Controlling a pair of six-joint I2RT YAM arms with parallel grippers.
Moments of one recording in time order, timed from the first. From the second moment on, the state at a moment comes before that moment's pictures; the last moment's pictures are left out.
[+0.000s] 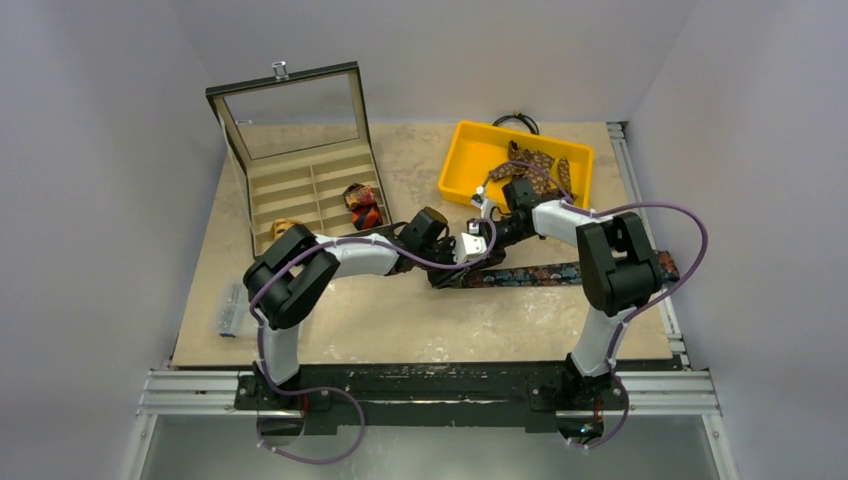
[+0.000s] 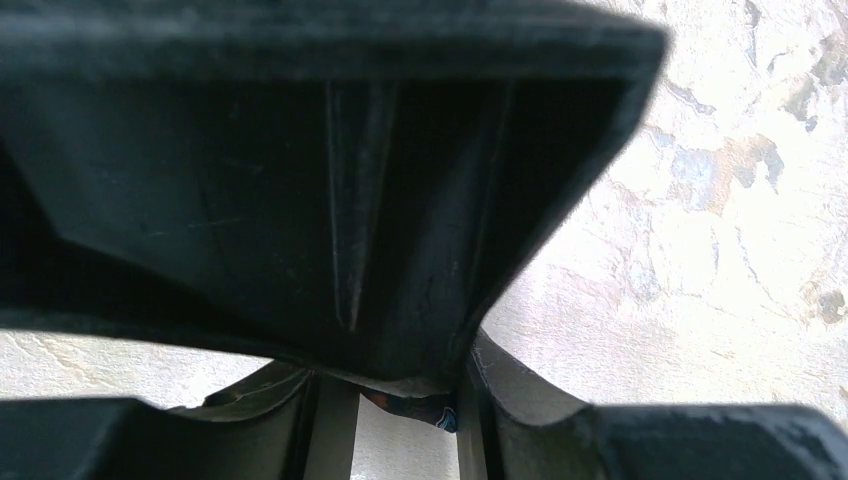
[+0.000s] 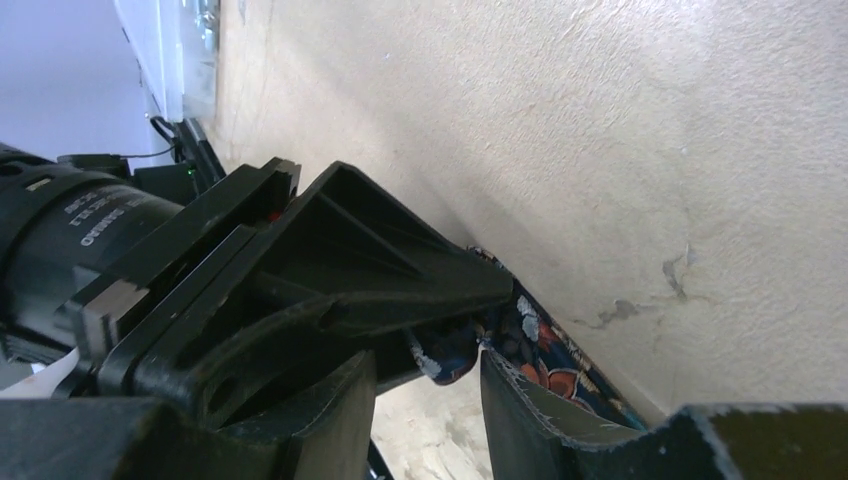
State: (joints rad) left arm -0.80 1.92 1.09 -0.01 0.48 0.39; right arm 0.29 1.84 1.09 -0.53 -0.89 0.05
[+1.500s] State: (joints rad) left arm -0.79 1.95 1.01 0.26 0.53 0.24; right arm 0.28 1.87 1.03 -0.45 -0.75 -0.04
